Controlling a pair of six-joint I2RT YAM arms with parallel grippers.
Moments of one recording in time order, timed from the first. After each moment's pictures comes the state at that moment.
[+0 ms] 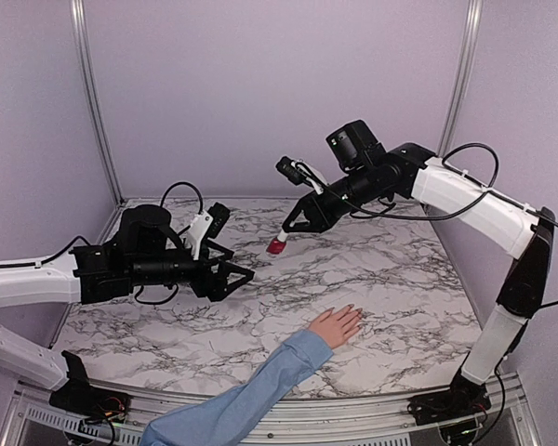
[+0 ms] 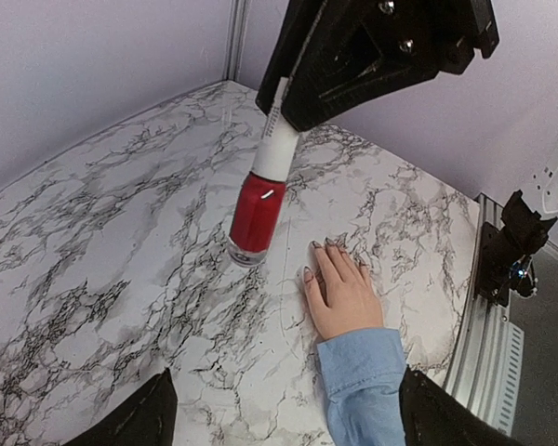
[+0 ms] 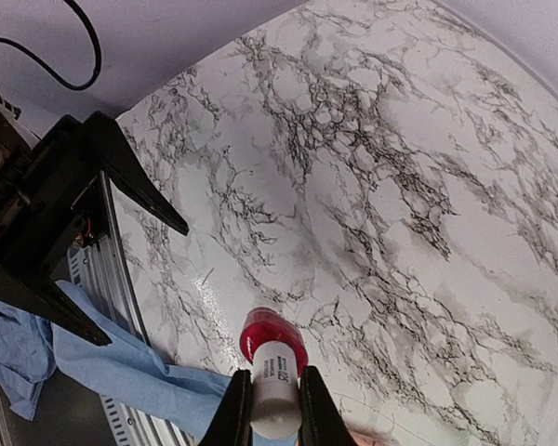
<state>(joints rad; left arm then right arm) -0.92 1.21 0.82 0.00 0.15 -0.17 0.74 1.72 1.75 -0.84 -0.48 -0.04</state>
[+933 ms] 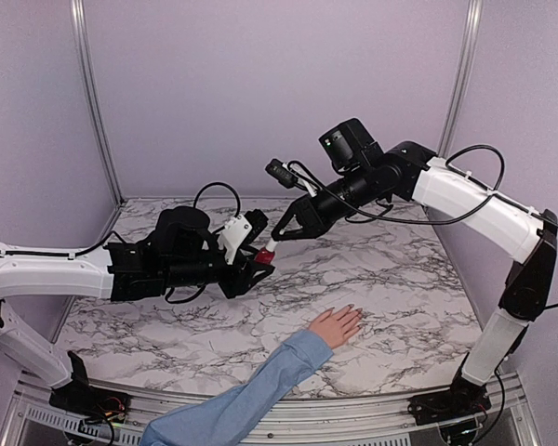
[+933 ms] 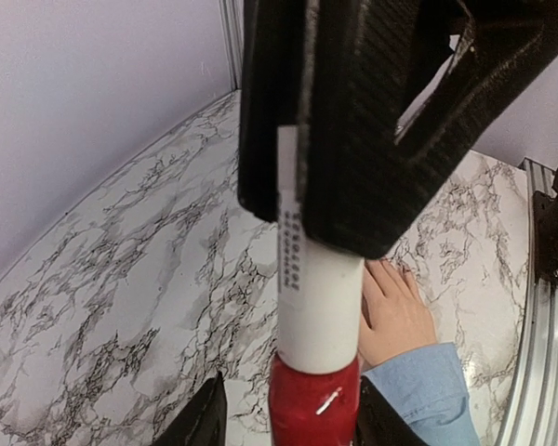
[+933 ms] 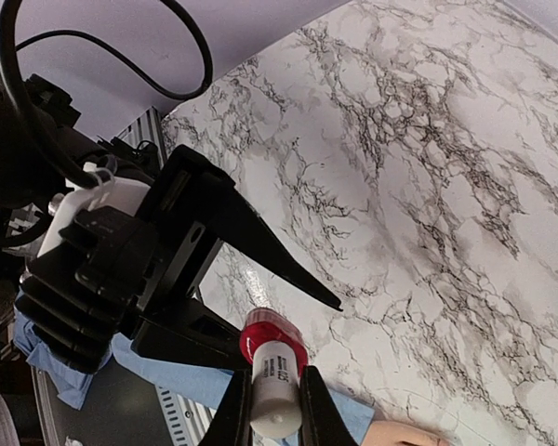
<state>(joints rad) -1.02 1.42 0.95 0.06 -0.01 0.03 0.82 1.71 1.77 -0.87 -0.57 0.05</state>
